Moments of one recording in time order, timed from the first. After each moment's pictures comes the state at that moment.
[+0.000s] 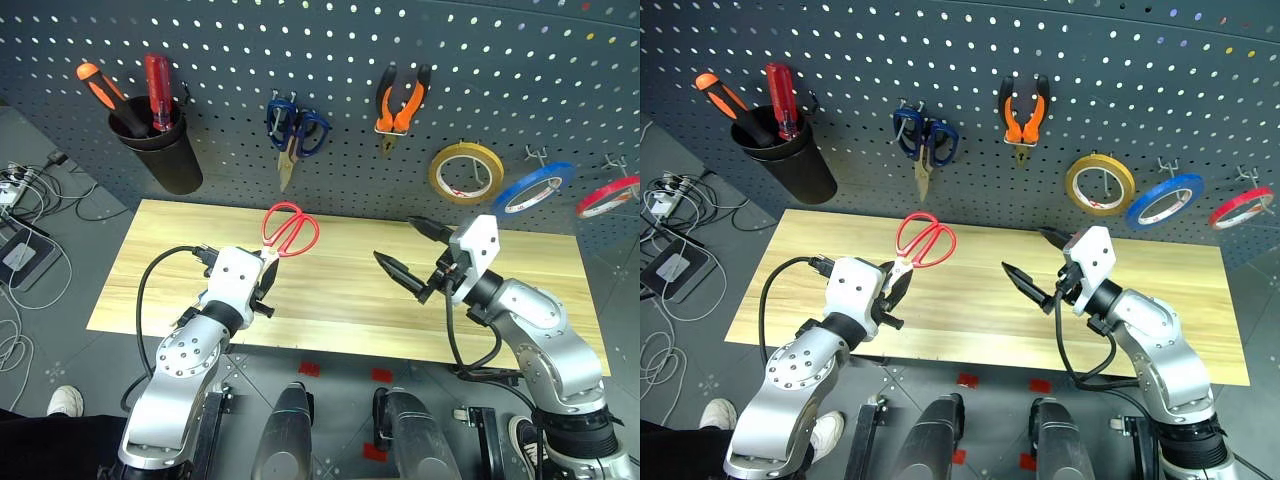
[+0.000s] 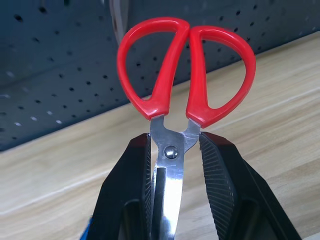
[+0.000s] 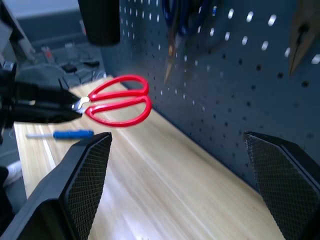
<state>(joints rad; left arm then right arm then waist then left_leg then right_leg) 0.01 0.40 -0.01 -0.59 -0.04 0.53 -0.25 -0.22 -0.39 0.00 -0.50 0.40 0.43 0.58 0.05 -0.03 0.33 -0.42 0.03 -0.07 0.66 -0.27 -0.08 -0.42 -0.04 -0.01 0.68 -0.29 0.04</state>
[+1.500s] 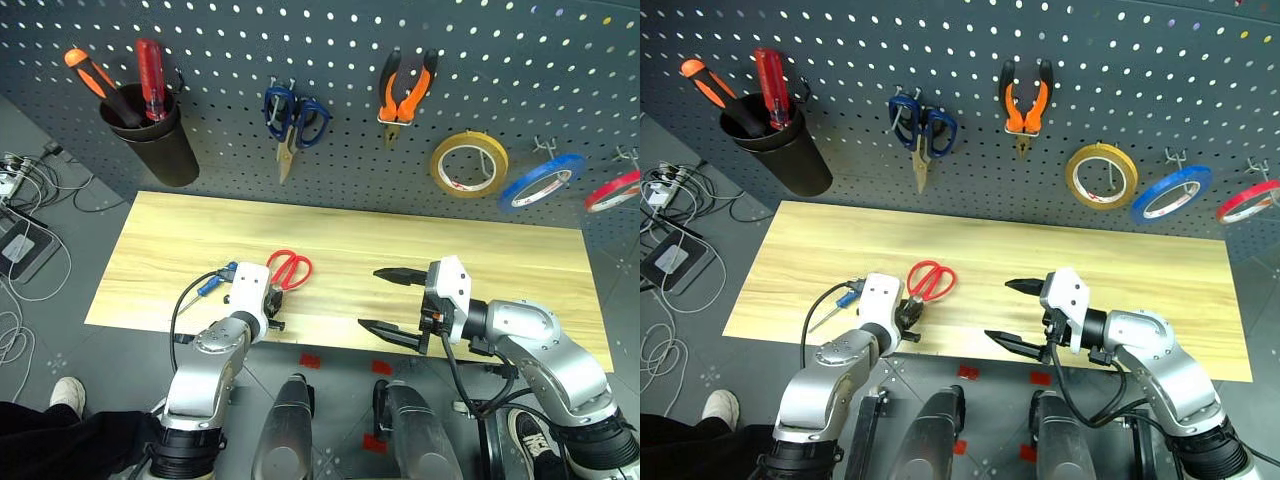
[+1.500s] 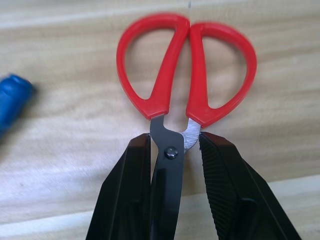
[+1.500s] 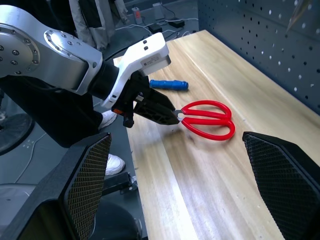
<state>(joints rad) -0.13 0.24 0.00 -0.30 -0.07 0.87 -0.19 -0.18 -0.56 0.16 -0.48 0.41 0.43 0.84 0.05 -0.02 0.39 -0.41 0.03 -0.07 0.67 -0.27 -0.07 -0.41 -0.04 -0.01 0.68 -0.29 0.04</state>
